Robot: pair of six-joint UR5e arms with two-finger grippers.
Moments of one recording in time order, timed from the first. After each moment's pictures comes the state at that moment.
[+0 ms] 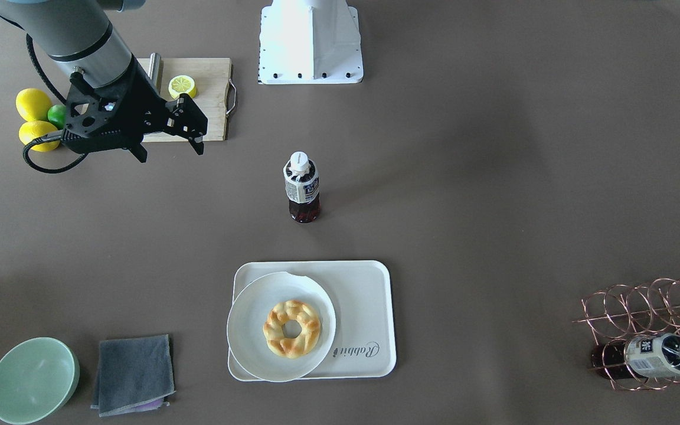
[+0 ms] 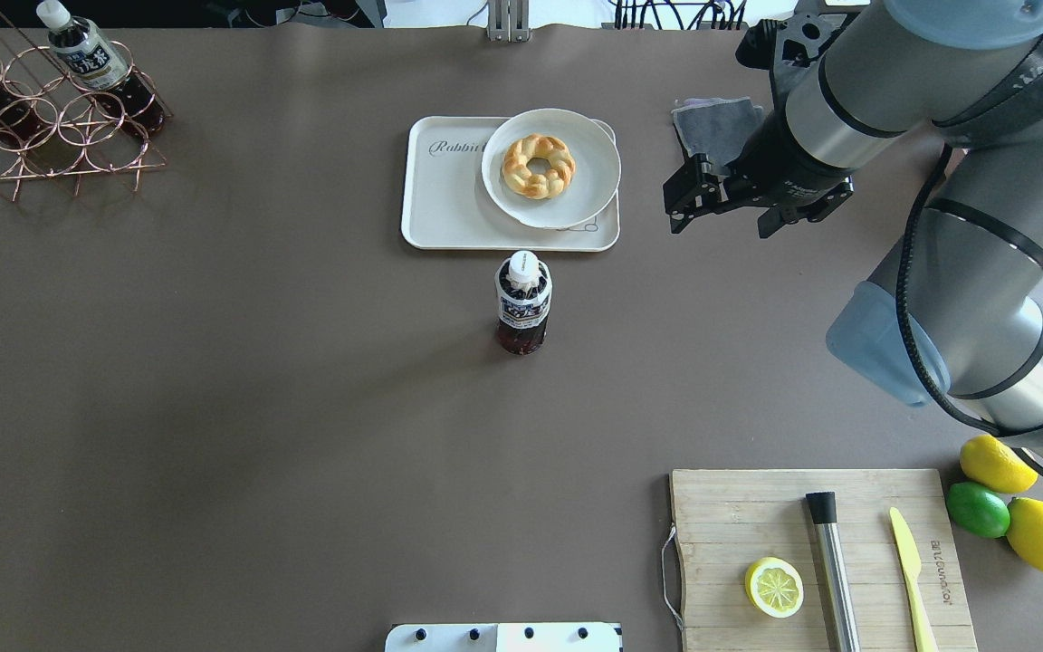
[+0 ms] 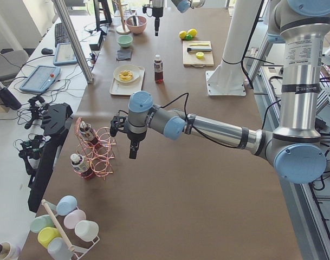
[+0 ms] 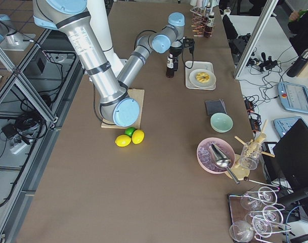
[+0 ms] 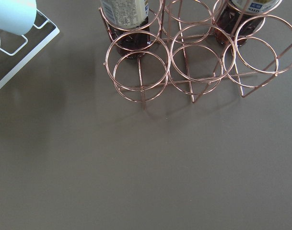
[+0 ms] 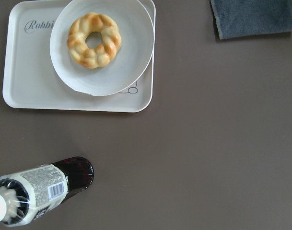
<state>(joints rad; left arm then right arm) -1.40 -1.55 -1.81 -1.80 -2.27 -0.40 0.86 -1.05 1.99 -1.73 2.16 0.97</state>
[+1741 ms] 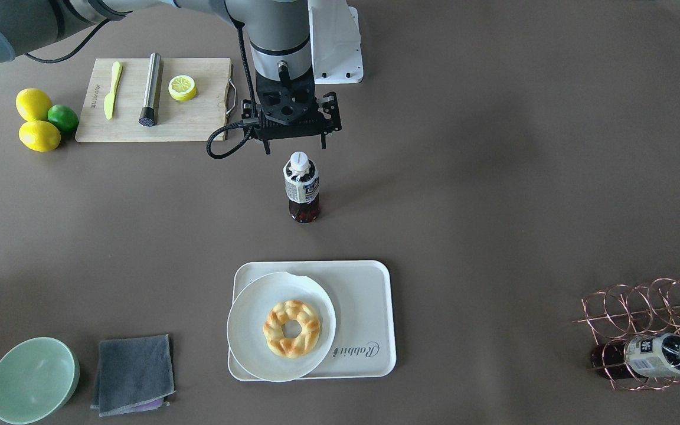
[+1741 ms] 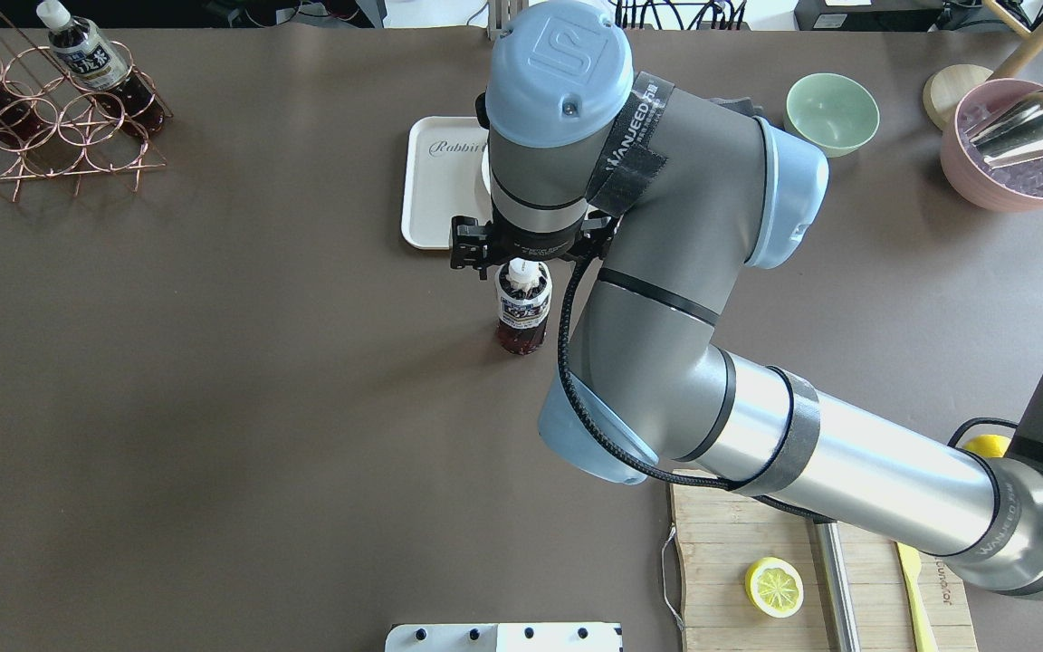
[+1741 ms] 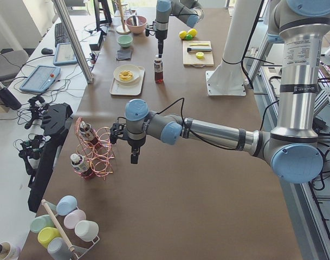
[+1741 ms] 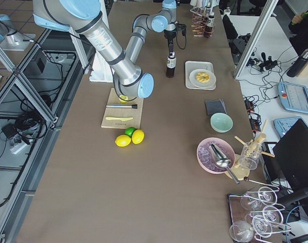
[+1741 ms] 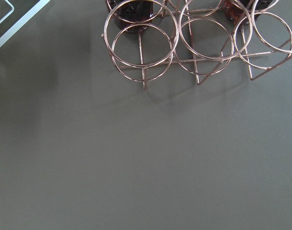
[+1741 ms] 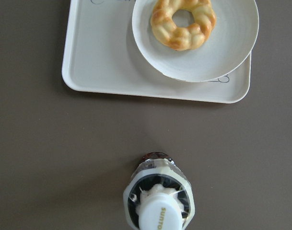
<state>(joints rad) -1.39 -1.57 -1.74 -1.79 -2.31 -0.39 0.60 -0.67 1.75 -1.89 1.89 1.08</state>
